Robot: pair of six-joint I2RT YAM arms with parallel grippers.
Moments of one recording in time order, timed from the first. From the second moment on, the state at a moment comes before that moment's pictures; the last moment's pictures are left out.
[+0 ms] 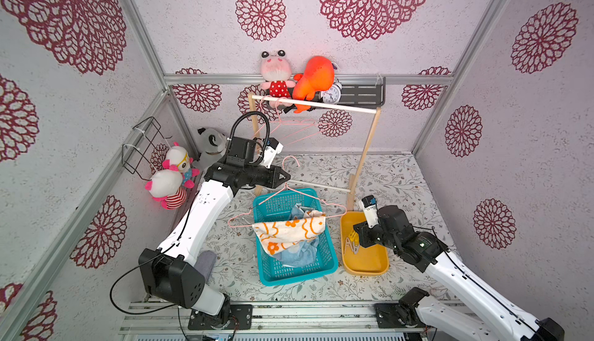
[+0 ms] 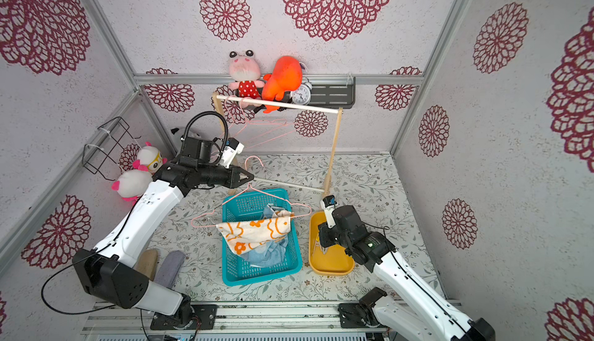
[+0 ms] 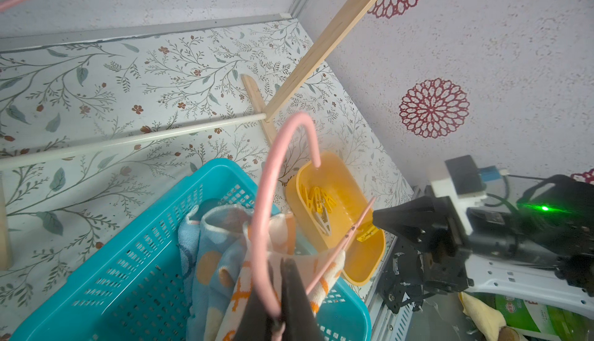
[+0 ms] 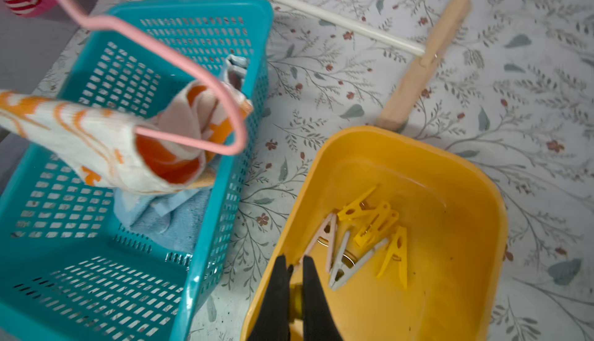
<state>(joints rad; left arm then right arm) -0.31 1.52 1.55 -0.76 0.61 -0.11 0.58 0.89 0.72 -0.61 -0.01 0.31</state>
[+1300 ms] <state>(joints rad) -0.30 1.52 1.55 -0.76 0.61 -0.11 0.65 0.84 0.60 -0.25 -0.33 0.28</state>
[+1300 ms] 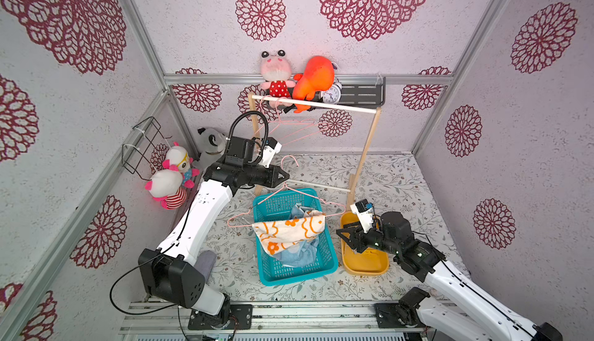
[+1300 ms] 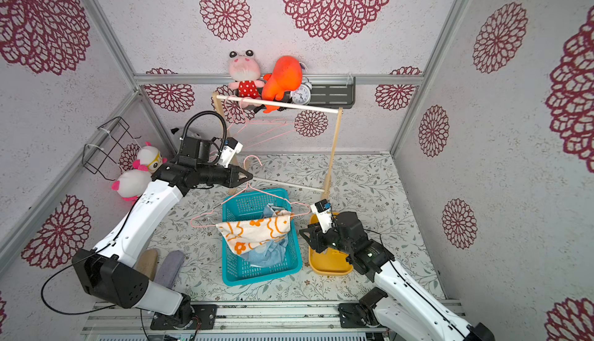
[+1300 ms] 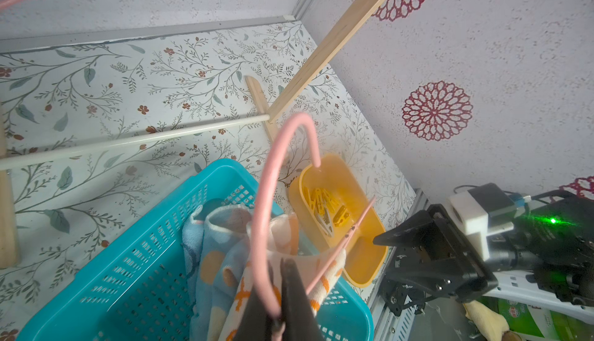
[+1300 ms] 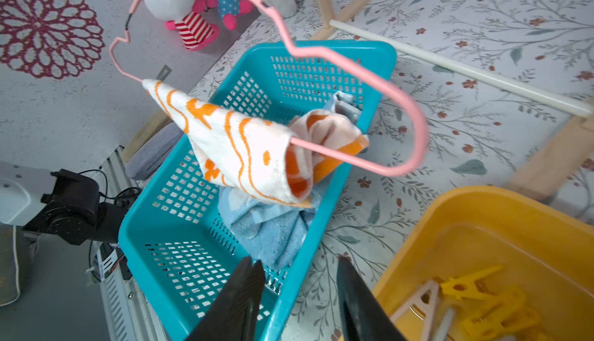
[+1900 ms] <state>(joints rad) -0.29 1.52 1.55 -0.76 0.62 -0.12 0.67 1.10 0.69 -0.06 -0.34 0.27</state>
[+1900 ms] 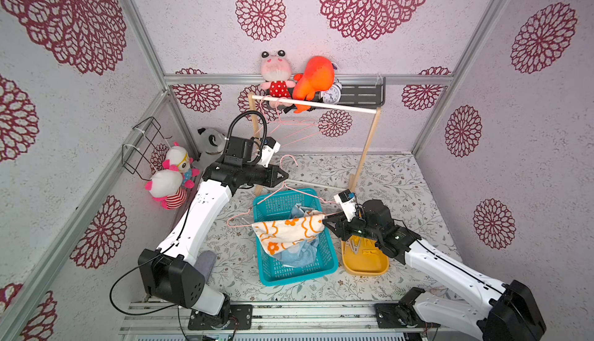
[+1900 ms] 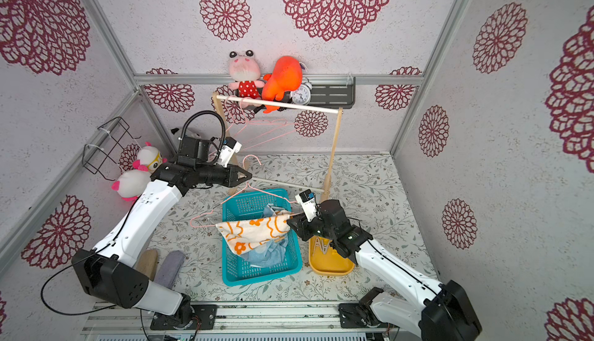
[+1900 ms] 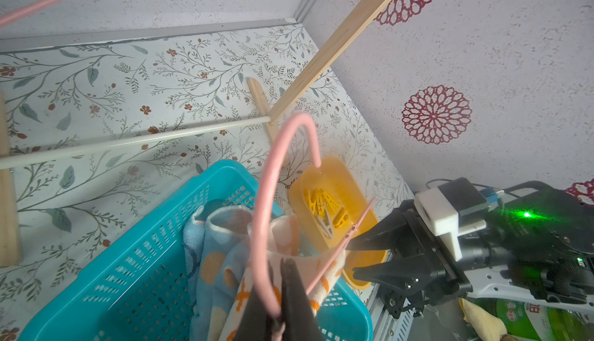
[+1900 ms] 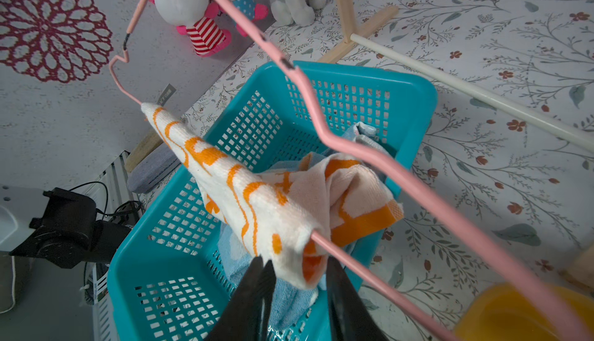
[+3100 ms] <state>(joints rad) -0.26 1.51 1.51 -0.71 0.57 -0.14 0.76 1.16 1.18 -0.42 -0.30 0.07</state>
